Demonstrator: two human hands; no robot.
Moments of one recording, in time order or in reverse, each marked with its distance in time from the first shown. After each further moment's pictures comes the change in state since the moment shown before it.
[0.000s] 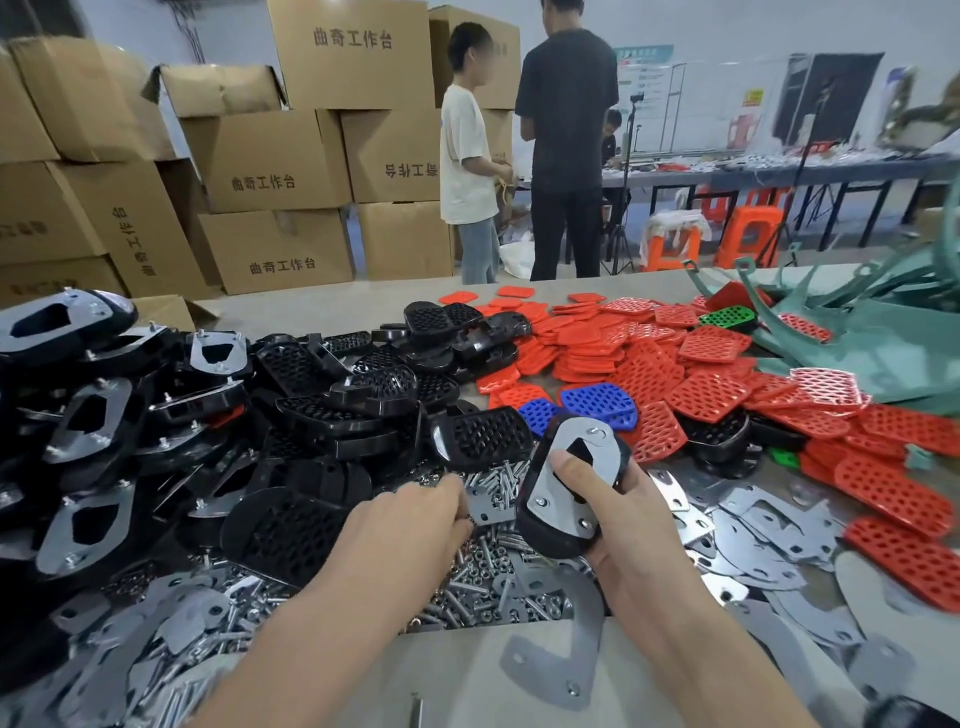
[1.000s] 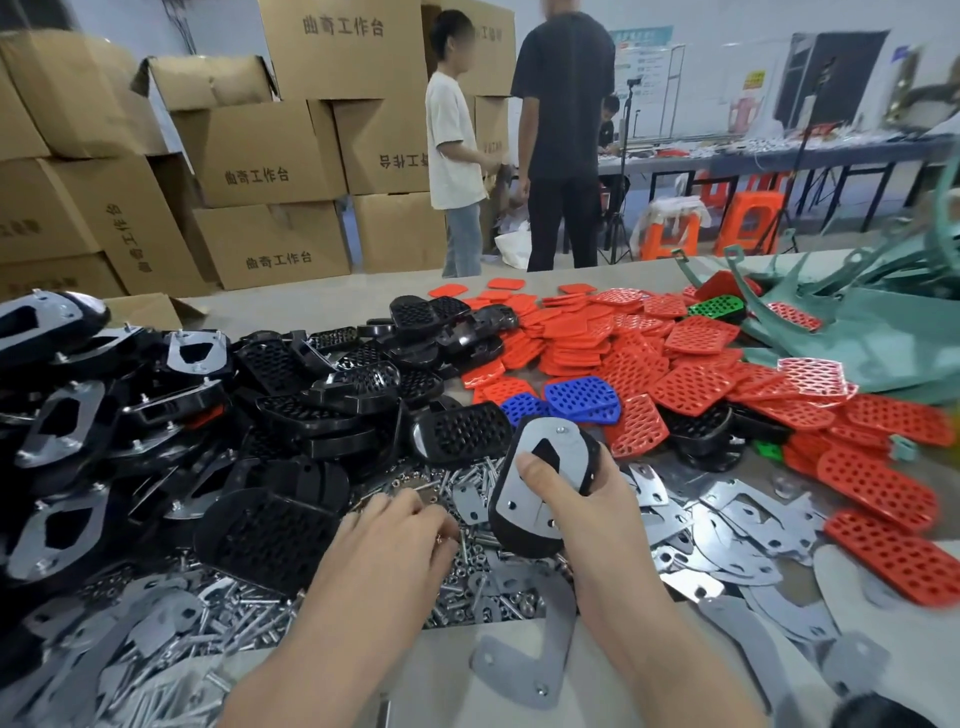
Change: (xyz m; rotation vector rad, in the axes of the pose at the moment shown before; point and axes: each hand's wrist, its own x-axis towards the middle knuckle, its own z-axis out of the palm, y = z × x) left_hand -0.013 0.005 0.024 -0.057 0.114 0.007; right_hand 0.001 0.010 0.000 -0.178 0.064 -0.112
